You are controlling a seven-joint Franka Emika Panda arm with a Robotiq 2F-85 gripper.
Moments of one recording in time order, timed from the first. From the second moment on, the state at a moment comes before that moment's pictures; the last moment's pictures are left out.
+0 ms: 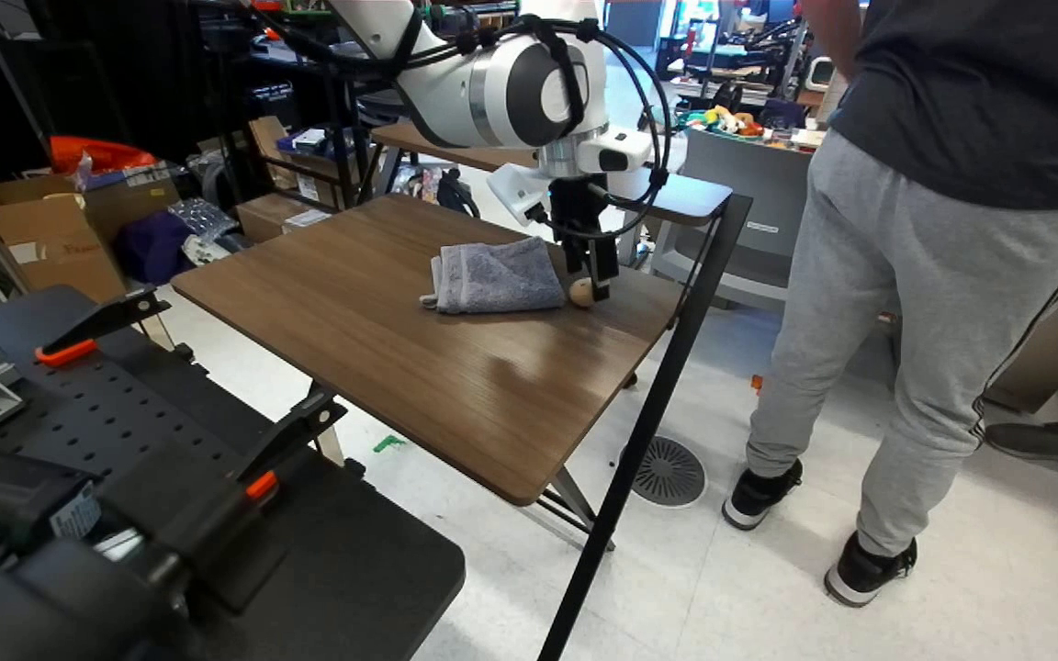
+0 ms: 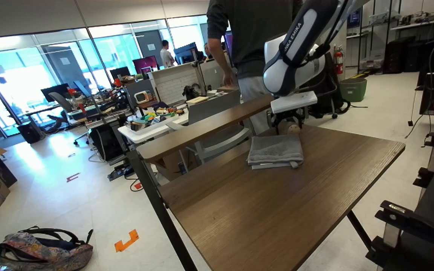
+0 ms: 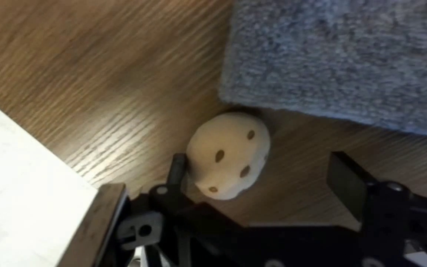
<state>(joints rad) -0.03 1.19 -0.18 -1.18 -0.02 2.50 0.57</state>
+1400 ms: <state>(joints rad) 0.05 1.08 -0.06 -1.41 0.04 2.42 0.39</state>
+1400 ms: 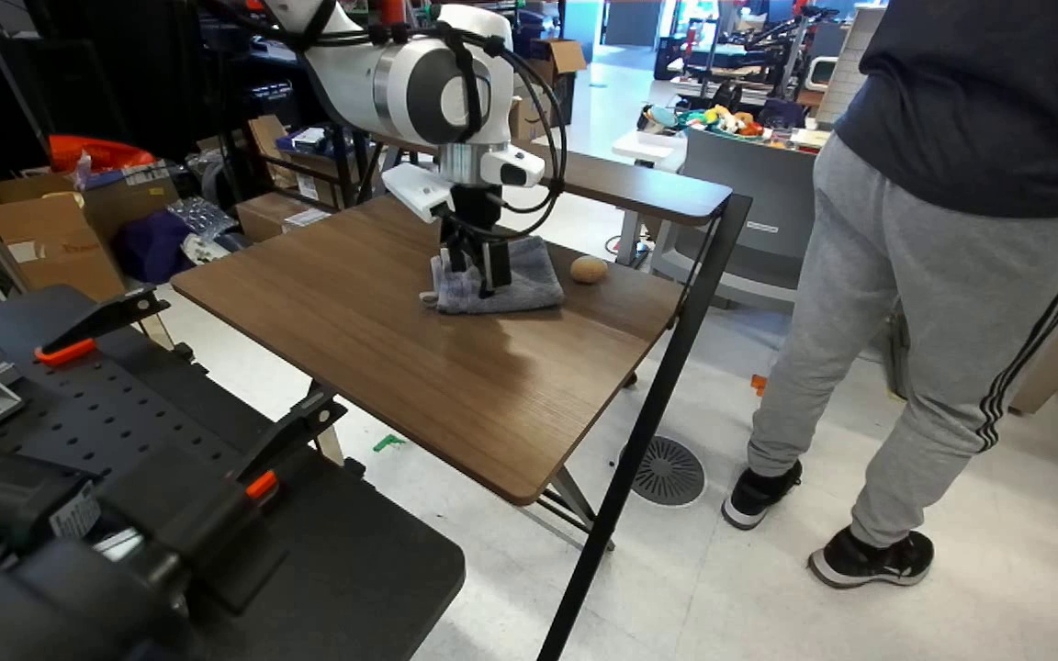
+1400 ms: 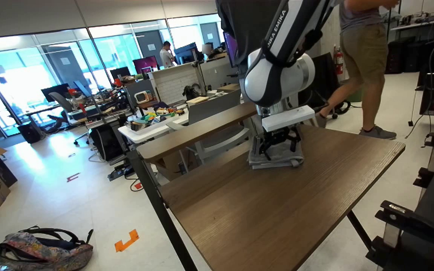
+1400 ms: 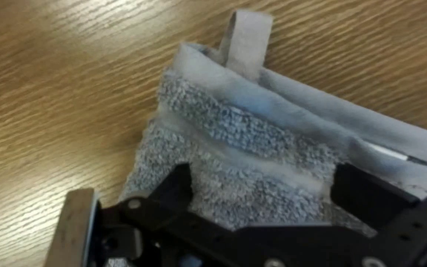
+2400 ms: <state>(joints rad) 0.11 1.11 -0.02 -1.39 0.04 2.39 0.28</state>
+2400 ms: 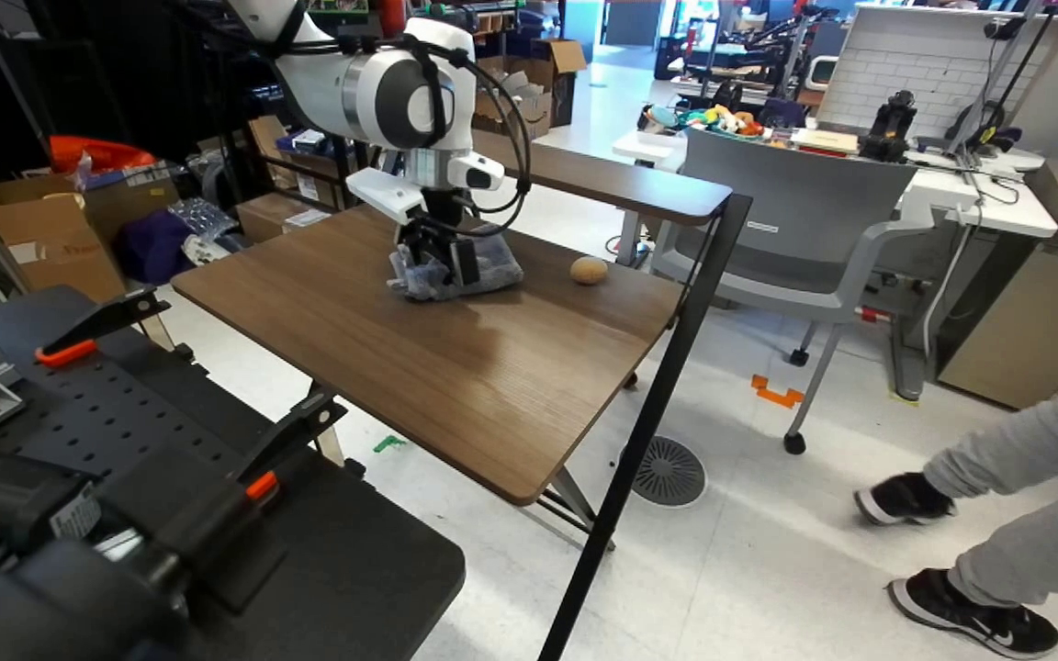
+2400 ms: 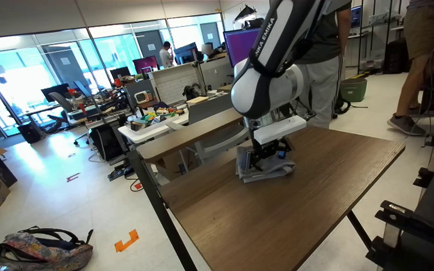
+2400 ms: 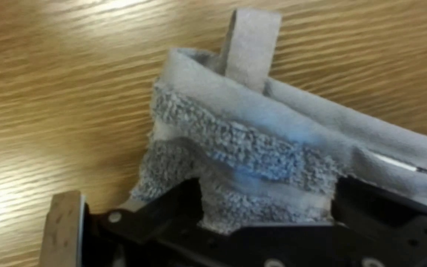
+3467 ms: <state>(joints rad) 0.15 1.29 -0.12 -1.06 0.04 2.39 0.48</state>
